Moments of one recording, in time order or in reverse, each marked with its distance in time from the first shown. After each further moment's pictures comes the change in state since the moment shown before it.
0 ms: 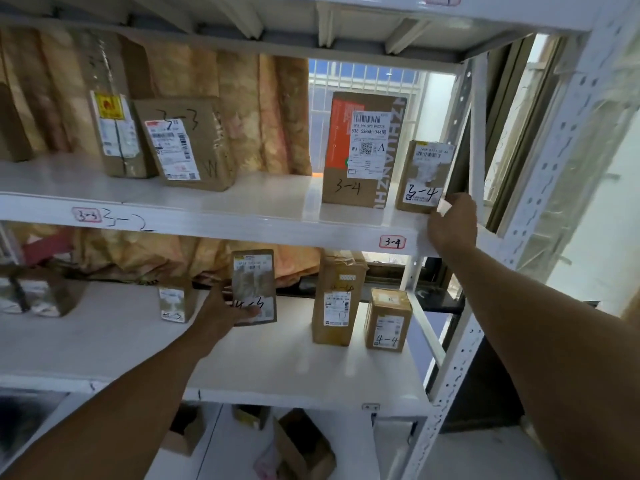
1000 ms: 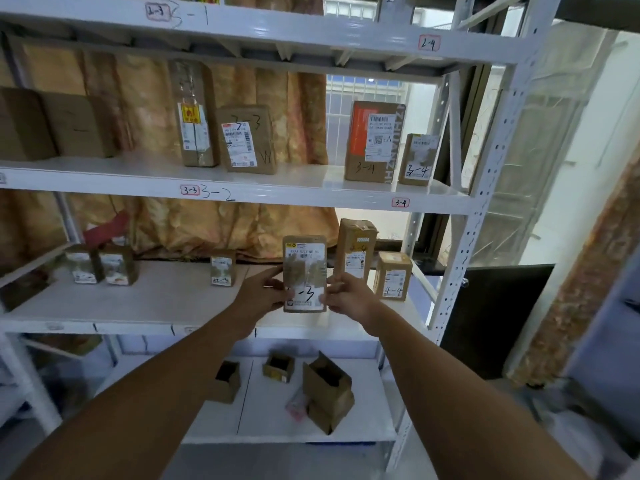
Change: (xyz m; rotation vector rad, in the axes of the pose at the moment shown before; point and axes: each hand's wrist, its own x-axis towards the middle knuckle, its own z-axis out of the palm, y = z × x) left_hand -0.202 0.024 -0.099 -0.153 -0.299 0.013; right_hand -0.358 -0.057 0.011 0.399 -0.829 0.307
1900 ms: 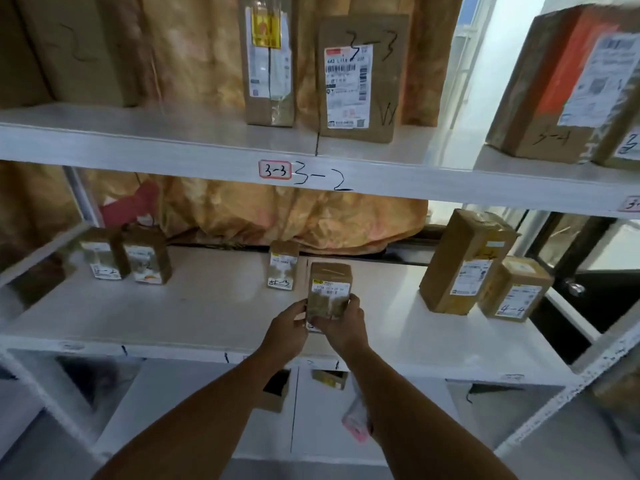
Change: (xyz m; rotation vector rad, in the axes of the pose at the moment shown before) left_hand 0.205 -0.171 -0.204 0.329 0.062 -0.054; right_hand 0.283 0.097 0.265 -0.246 0.297 0.076
